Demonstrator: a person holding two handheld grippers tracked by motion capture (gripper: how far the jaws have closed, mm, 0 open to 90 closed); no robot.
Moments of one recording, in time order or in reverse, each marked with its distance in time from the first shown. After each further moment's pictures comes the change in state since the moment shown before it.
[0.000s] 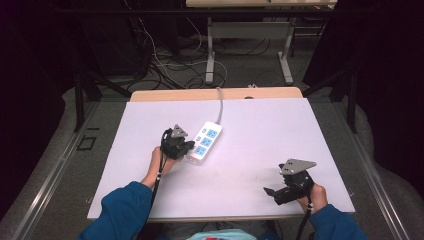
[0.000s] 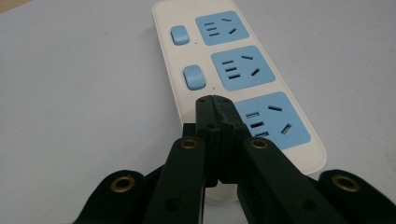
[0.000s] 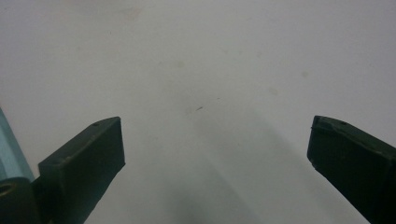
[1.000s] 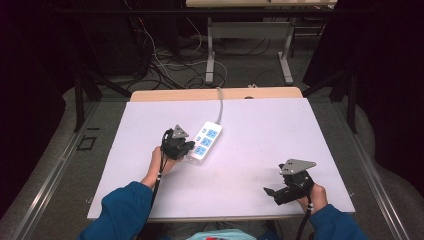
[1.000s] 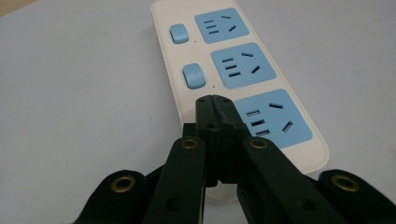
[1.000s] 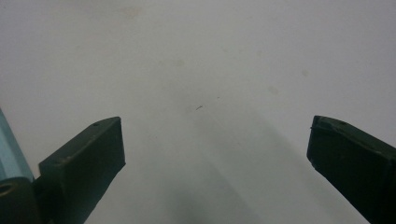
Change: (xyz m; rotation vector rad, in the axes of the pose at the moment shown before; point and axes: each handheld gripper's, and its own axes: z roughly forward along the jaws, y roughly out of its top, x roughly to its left) left arm -0.002 0.000 0.001 0.007 0.008 0.012; right arm 0.000 0.000 0.001 -0.002 -0.006 0.003
